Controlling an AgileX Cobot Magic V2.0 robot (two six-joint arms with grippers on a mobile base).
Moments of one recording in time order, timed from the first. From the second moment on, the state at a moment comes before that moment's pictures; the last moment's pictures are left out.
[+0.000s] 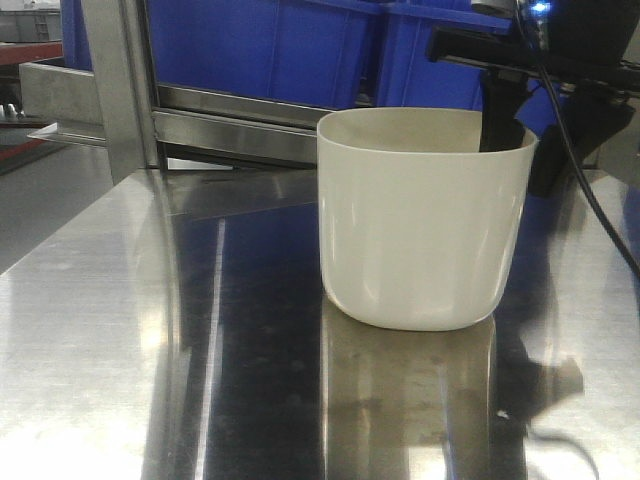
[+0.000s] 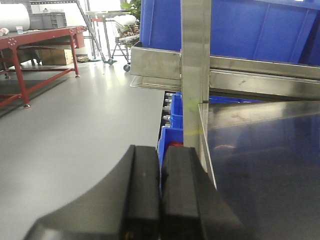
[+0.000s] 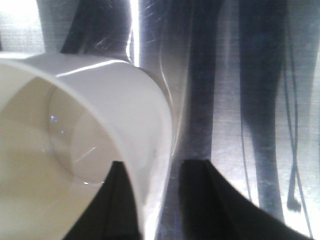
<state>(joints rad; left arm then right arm) -0.03 -0.01 0.01 -0.07 0.08 0.10 0.32 1.68 -1.37 0.15 1.07 0.38</state>
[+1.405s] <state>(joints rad) -0.03 -0.01 0.01 -0.07 0.08 0.10 -0.05 1.10 -0.94 0.12 0.74 -0.07</state>
